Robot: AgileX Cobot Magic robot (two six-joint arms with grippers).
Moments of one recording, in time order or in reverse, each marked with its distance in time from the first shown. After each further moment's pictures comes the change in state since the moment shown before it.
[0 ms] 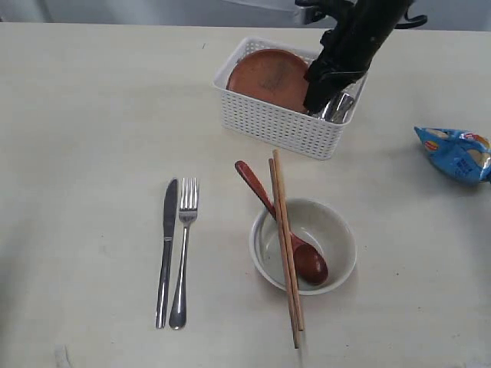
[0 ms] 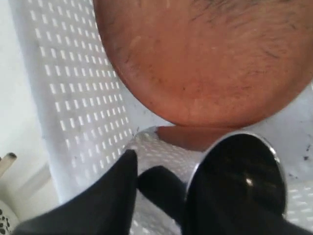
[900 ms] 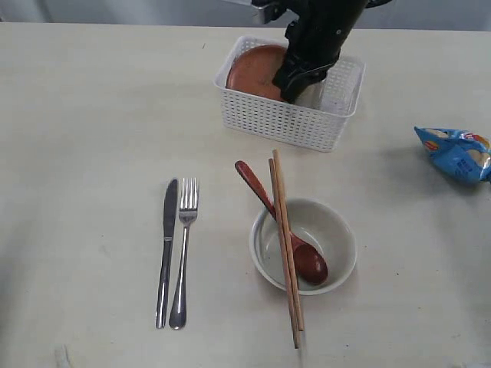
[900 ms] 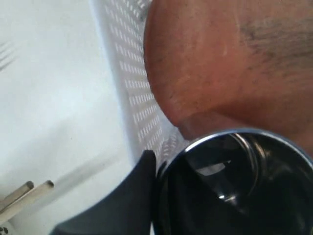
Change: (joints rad) left arm 0.000 0.000 0.000 0.000 0.000 0.000; right arm 0.146 -0.069 0.000 -0.114 -0.075 0.036
